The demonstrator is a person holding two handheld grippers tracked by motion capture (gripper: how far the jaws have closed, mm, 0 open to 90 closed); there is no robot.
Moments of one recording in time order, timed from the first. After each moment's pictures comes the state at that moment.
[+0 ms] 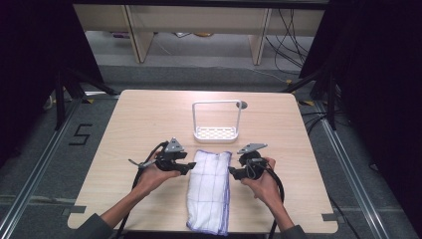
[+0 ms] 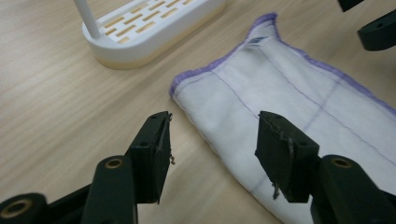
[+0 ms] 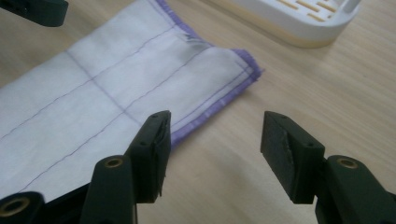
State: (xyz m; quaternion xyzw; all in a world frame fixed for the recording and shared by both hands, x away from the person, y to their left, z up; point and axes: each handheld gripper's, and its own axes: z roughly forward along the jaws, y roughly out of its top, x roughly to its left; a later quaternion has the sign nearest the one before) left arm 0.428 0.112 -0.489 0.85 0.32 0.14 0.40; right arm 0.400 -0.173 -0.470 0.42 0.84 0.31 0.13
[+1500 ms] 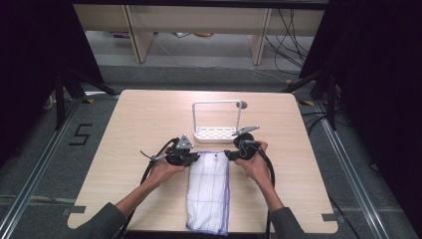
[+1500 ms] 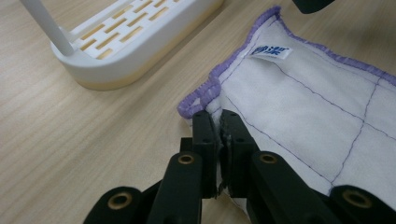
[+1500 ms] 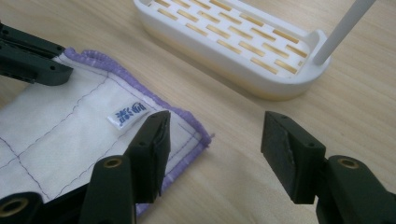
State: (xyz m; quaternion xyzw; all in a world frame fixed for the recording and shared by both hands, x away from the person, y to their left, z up) left arm 0.452 0.096 -0.507 0.86 0.28 0.13 0.40; right arm 0.459 -0.159 -0.472 0.44 0.83 0.31 0.14
